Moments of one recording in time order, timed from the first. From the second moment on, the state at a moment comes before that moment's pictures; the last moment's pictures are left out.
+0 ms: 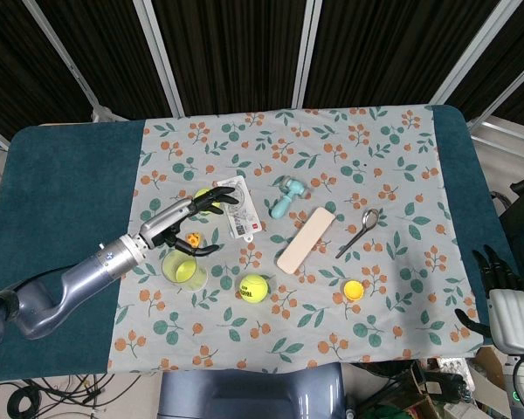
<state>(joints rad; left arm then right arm) -0.93 -1.19 -0.14 -1.53 1.63 0.84 -1.25 0.05 -1.14 0.09 -1.64 -1.45 1.51 -0.13</state>
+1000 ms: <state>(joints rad) -0.94 -1.22 -0.13 -1.52 1.51 0.81 -0.99 0.05 -1.14 0.09 -1.64 -1.45 1.51 -0.11</state>
